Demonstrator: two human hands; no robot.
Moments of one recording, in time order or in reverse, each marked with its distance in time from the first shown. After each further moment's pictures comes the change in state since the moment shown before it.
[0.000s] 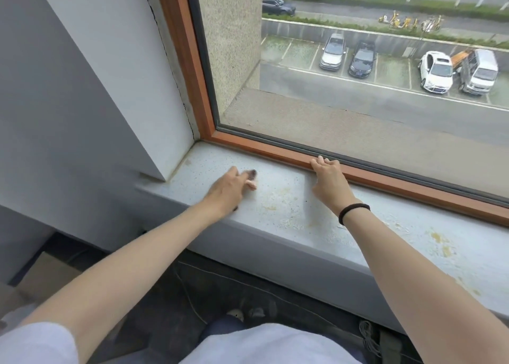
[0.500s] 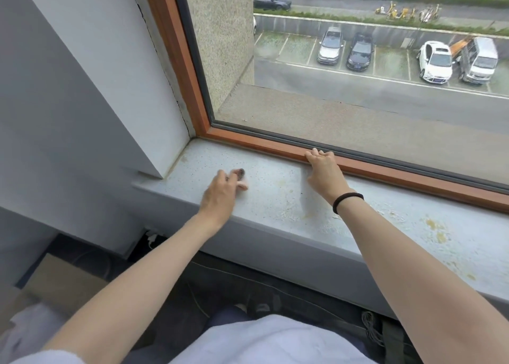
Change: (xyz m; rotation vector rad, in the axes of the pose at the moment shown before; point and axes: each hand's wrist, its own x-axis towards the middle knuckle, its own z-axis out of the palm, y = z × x) left_hand -0.030 0.011 0.008 0.077 0.143 -0.088; right_hand 0.002 0.004 0.001 0.003 -0.006 -0.001
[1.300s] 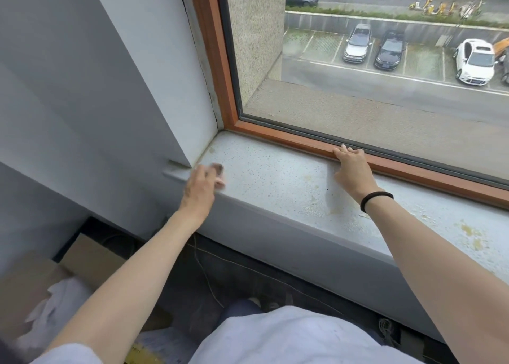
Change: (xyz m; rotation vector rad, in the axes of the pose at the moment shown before) left_hand -0.028 -0.093 -0.020 0.081 0.086 -0.129; right_hand -0.005 0.000 0.002 0.137 0.036 0.041
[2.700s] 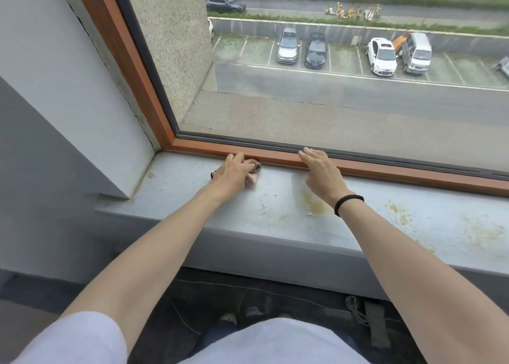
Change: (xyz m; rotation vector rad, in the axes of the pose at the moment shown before) left_hand 0.088 0.167 0.023 -0.003 -0.282 0.445; right_hand -0.019 0.041 -0.022 -0.024 0.079 0.013
